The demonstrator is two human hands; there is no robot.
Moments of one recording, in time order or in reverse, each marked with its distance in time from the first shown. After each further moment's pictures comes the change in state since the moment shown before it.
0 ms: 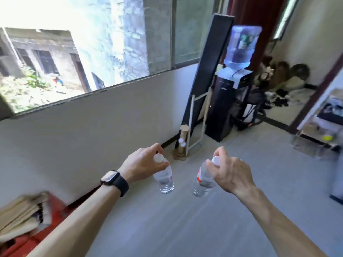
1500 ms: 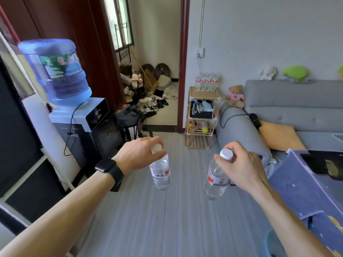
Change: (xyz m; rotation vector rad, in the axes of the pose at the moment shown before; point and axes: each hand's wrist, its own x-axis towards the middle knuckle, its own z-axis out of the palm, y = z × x) left_hand 0.691 0.563 0.290 0.213 -0.275 0.843; right_hand 0.360 0.620 -0.199 0.072 0.501 0.683
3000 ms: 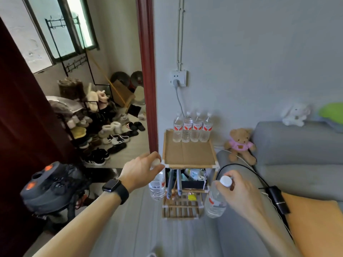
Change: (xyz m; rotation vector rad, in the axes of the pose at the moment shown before) left_hand 0.924 -0.125 0.123 -0.118 0.021 -0.074; right_hand 0.843 0.266 0.212 -0.127 -0.128 0.213
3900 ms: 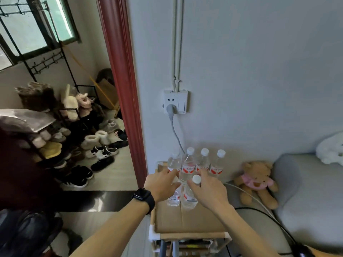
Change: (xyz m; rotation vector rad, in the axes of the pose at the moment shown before) left_hand 0.348 -0.019 0.096 0.117 -0.201 0.074; right_hand 0.363 -0.058 0.124 -0.149 -0.137 -0.114
